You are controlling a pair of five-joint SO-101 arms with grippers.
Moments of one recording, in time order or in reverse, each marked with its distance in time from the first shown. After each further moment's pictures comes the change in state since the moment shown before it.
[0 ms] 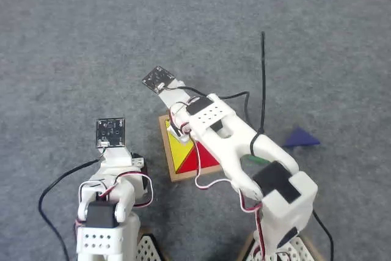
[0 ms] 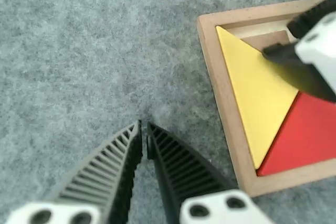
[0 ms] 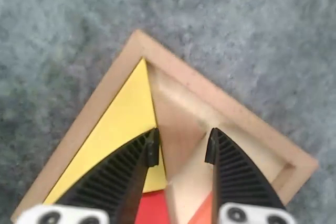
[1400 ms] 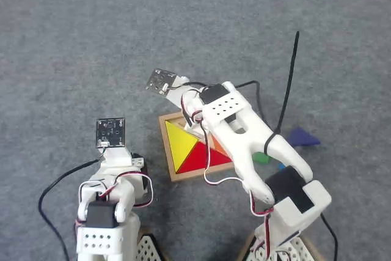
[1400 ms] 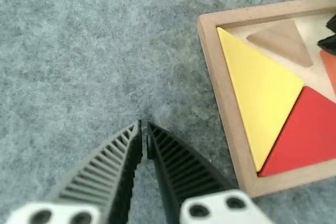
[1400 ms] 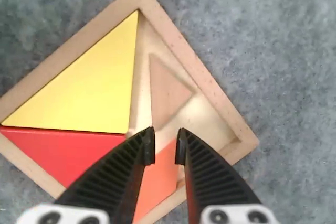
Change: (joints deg) left arm 0.0 0.0 0.0 0.0 0.0; right arm 4.7 -6.7 -2.4 11.3 21.9
